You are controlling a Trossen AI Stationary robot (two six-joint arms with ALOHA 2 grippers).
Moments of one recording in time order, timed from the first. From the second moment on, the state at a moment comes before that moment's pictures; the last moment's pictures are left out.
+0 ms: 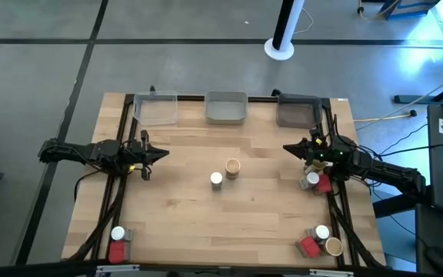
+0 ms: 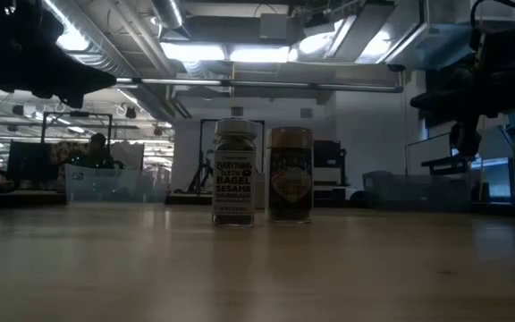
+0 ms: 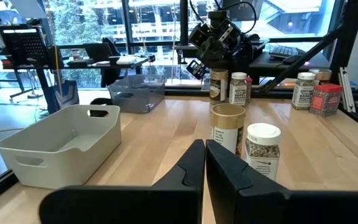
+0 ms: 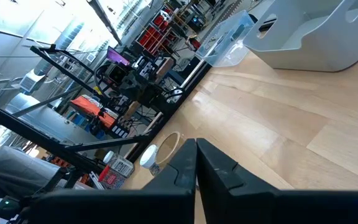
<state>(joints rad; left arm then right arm) -0.14 0.01 0.06 -0.09 -0.34 0.03 -0.30 0.08 0.04 -0.01 -0.14 0.86</state>
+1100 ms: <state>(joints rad) -0.14 0.01 0.06 -0.08 -0.34 0.00 -0.30 0.08 0.04 -0.01 -0.14 0.86</state>
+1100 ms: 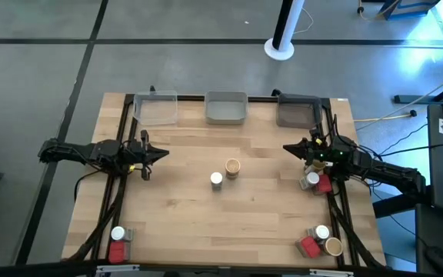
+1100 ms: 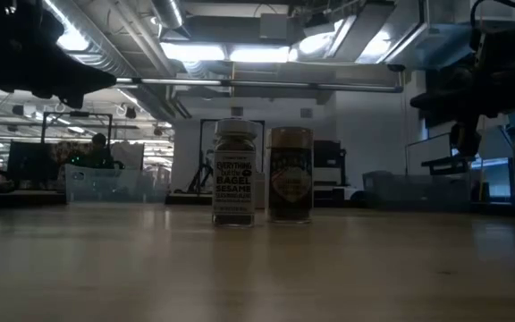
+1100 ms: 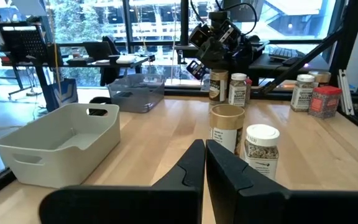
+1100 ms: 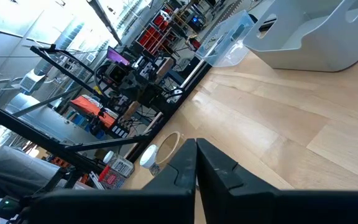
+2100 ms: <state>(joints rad) -0.14 0.02 0.05 0.14 -0.34 -0.21 -0.30 0.08 0.04 -0.01 -0.25 0.94</state>
